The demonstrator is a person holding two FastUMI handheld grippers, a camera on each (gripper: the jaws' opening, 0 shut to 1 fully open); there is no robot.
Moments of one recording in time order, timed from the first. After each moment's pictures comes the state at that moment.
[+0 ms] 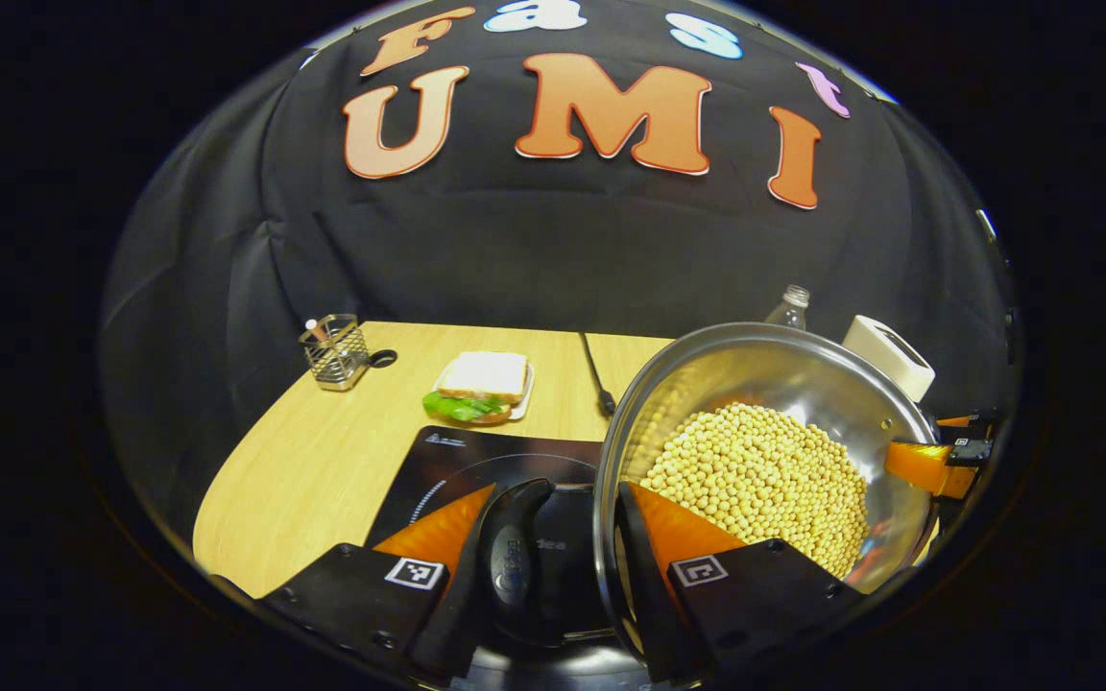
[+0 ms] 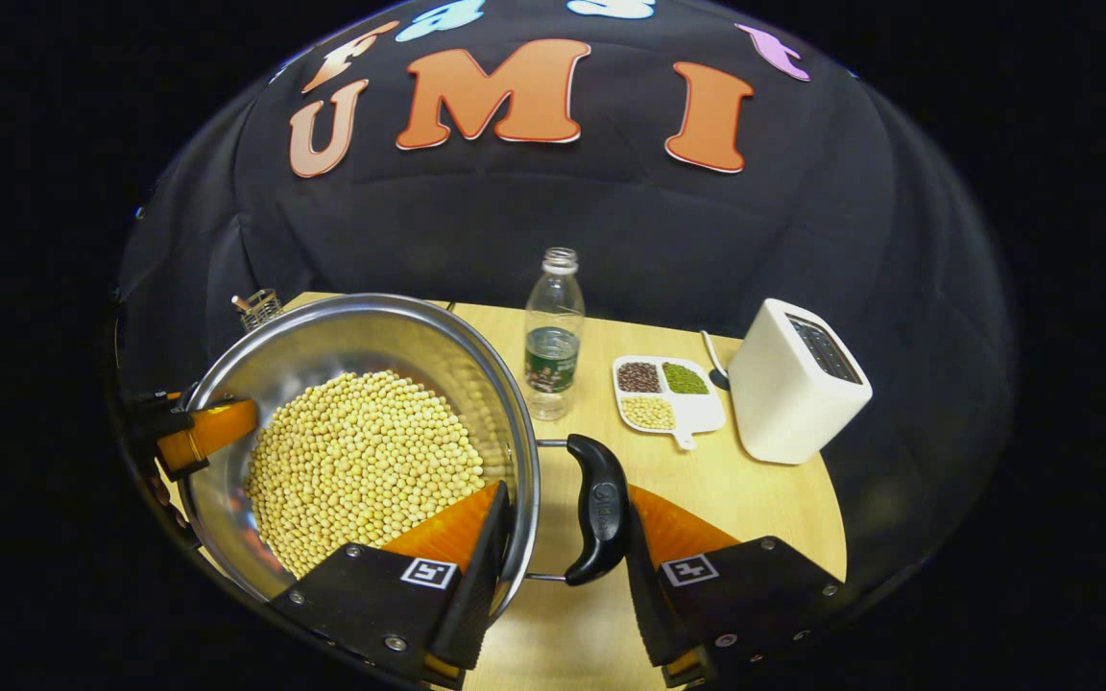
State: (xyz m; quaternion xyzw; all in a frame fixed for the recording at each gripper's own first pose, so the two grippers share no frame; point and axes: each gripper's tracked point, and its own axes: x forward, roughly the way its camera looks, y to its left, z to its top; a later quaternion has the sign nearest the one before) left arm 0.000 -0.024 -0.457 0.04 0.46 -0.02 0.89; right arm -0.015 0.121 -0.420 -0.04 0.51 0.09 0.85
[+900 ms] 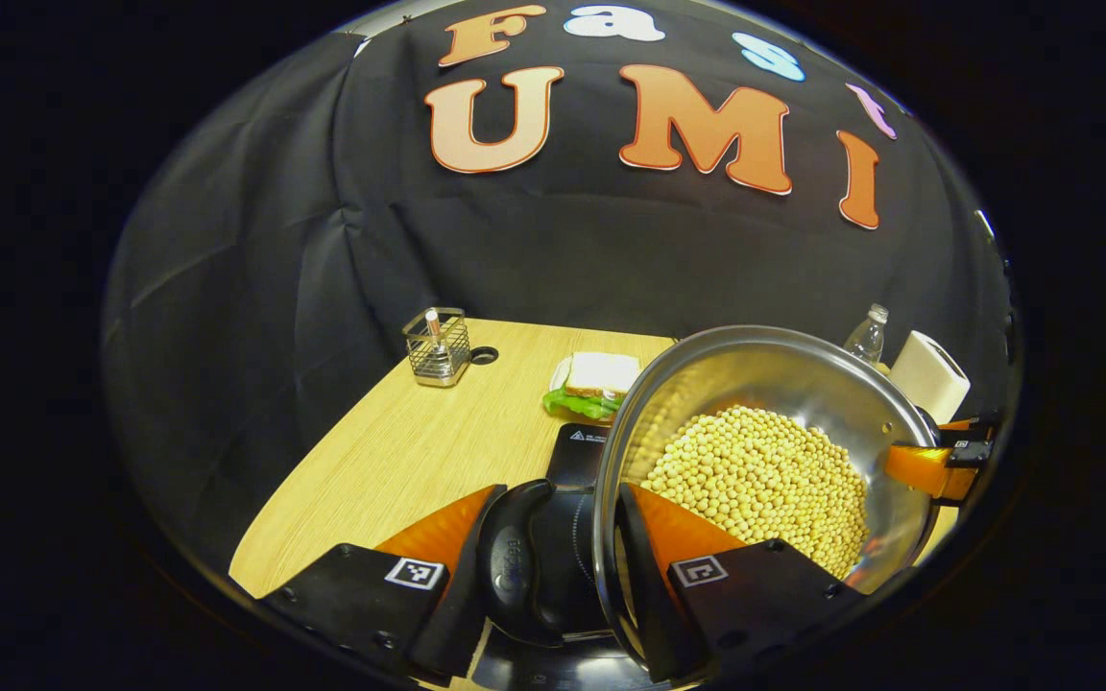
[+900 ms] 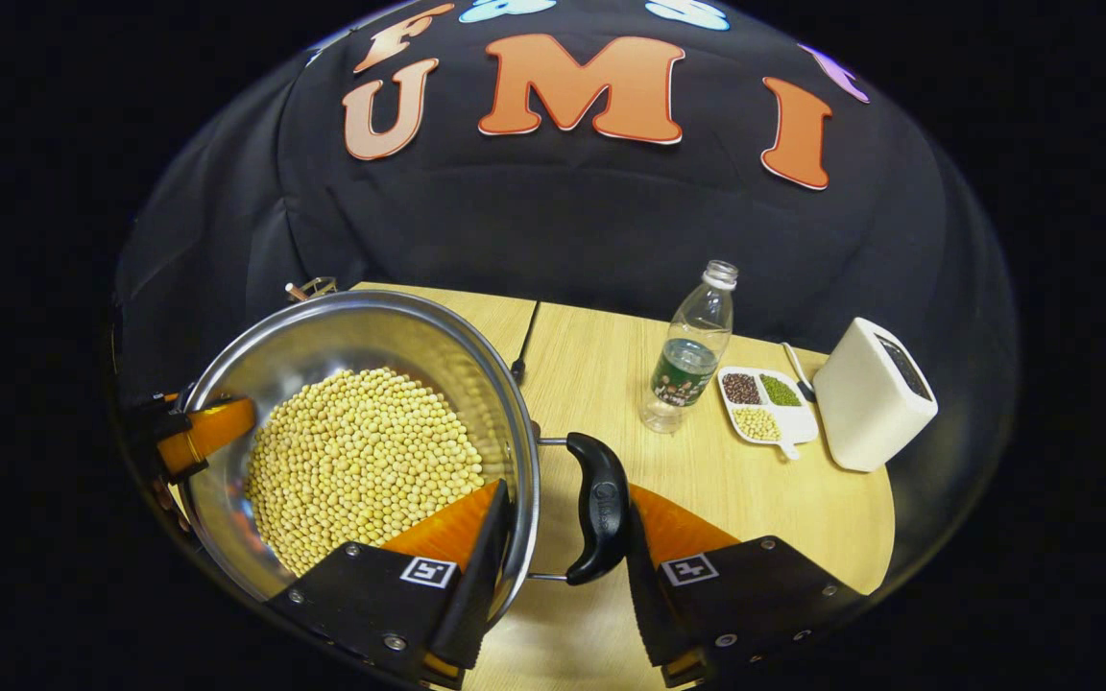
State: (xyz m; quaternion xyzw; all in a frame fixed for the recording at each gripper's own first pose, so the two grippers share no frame) left arm -0.010 0.099 -0.444 0.05 0.45 0.04 0.89; right arm -0.025 0.241 -0.430 -0.04 0.52 0.14 0.84
